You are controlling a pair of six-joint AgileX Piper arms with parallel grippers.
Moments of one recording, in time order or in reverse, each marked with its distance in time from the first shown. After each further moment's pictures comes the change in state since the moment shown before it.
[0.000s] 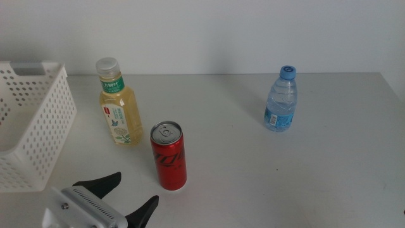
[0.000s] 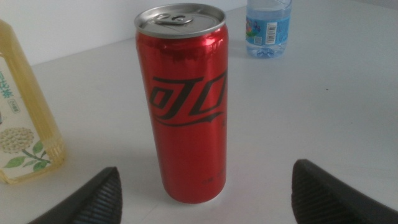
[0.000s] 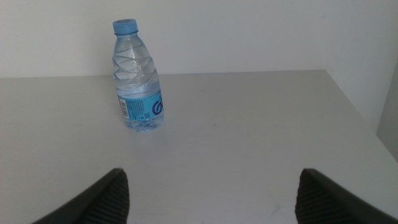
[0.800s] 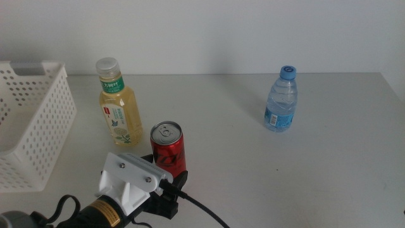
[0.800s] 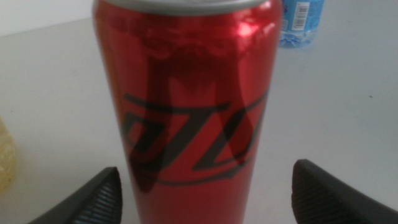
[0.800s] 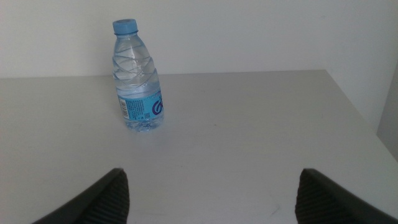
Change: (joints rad) left arm 0.000 0.341 -0.271 -0.020 -0.002 -0.057; right arm 0.000 0.000 0.000 0.000 0.000 0.000
